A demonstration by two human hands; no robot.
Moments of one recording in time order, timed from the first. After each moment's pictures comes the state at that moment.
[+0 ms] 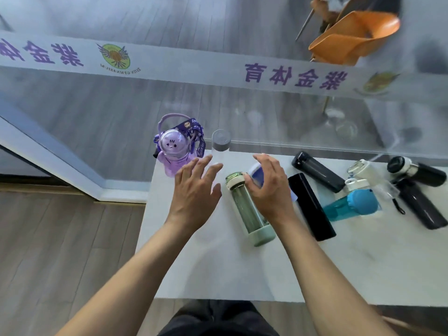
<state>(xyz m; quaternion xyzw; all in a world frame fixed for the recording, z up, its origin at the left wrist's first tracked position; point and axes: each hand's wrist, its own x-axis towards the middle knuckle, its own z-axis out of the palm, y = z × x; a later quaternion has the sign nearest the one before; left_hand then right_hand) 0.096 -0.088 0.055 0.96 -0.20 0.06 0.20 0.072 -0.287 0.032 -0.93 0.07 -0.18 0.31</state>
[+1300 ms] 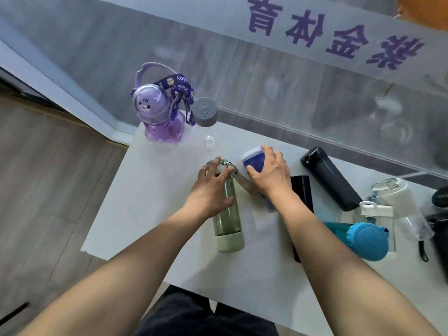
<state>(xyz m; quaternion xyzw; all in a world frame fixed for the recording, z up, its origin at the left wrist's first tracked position) 0.113 -0.220 -0.067 0.95 -0.05 -0.21 0.21 0.159 -0.399 -0.062 -0.95 0.10 0.17 0.23</state>
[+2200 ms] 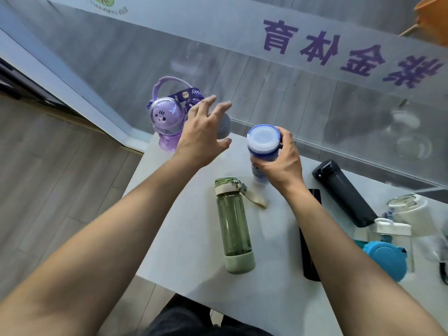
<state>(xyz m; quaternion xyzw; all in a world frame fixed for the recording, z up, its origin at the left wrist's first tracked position) 0.224 -0.177 0.020 0.98 -0.06 0.00 0.21 0.193 -0.386 -0.030 -0.86 0.08 0.02 0.50</state>
